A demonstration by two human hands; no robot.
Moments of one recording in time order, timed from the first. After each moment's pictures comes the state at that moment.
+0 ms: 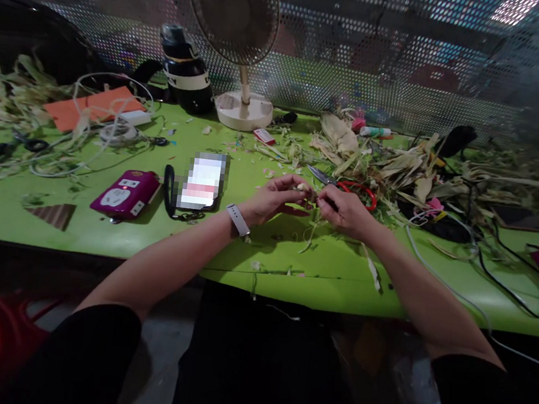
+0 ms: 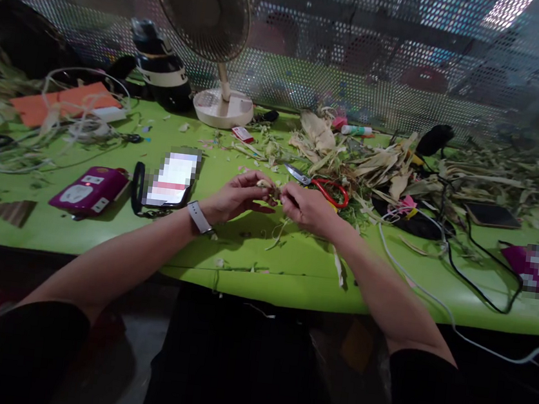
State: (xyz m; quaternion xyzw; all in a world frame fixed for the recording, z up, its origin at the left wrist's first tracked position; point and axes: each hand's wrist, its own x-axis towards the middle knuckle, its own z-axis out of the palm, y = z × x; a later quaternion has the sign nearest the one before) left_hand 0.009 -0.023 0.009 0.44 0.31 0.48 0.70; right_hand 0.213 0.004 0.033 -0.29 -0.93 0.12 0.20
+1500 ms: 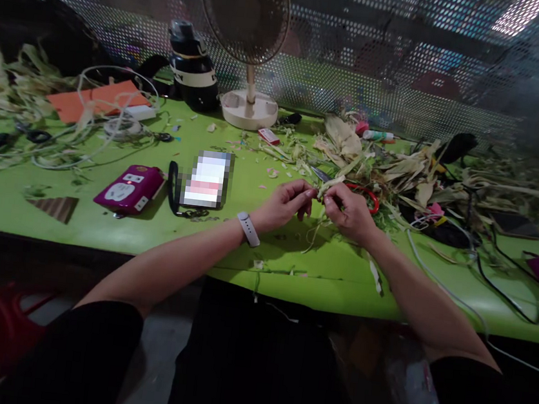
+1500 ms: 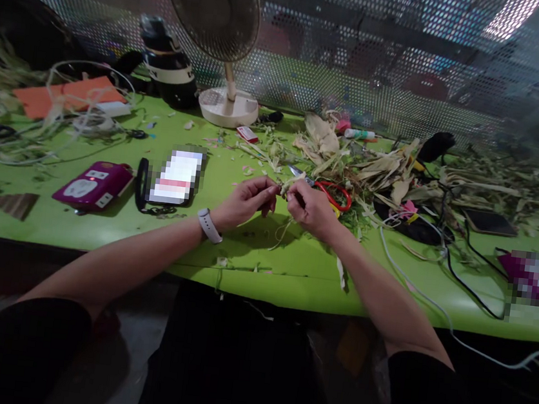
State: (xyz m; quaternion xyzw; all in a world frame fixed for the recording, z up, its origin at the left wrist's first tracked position) left_hand 0.026 -0.032 0.007 0.62 0.33 0.51 0.51; right_hand 0.209 0.001 0.027 -0.33 -0.89 0.10 0.30
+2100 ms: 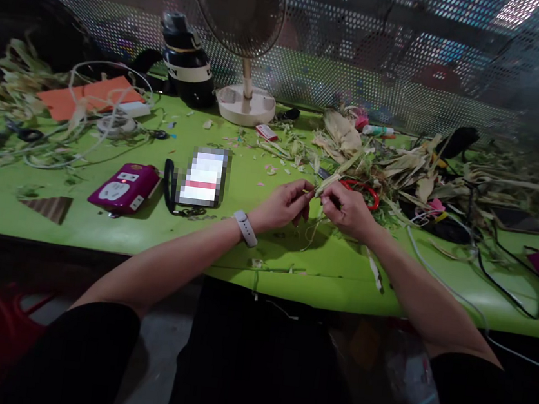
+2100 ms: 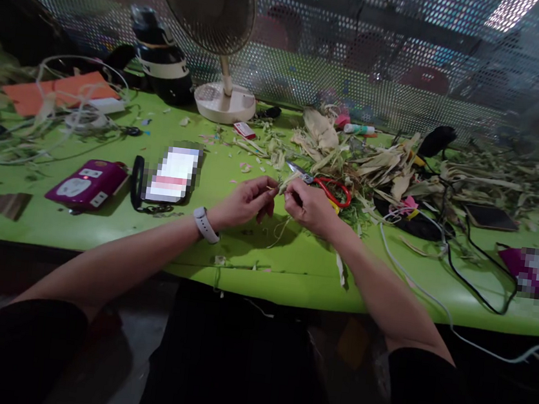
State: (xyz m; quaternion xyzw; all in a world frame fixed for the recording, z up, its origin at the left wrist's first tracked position) left_hand 0.025 -0.037 0.011 0.65 0.39 0.43 0.49; right_hand 0.210 0.002 0.027 -0.32 -0.90 0.14 0.28
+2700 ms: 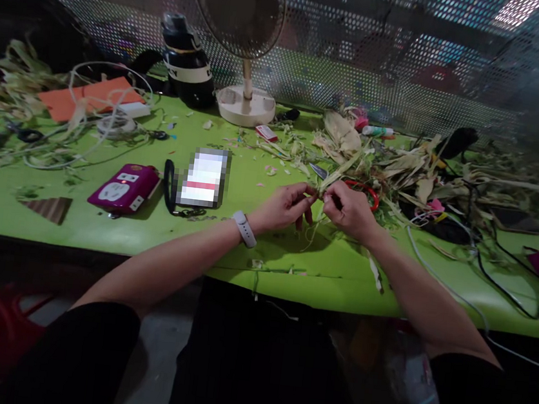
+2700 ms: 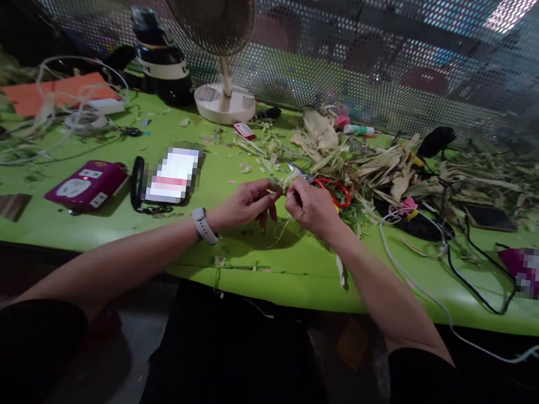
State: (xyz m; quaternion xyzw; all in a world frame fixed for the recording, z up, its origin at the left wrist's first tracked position) left_hand 0.026 -0.044 0.013 0.66 0.36 0.41 0.51; right_hand 0.212 0.005 0.024 -0.34 -0.89 0.03 0.30
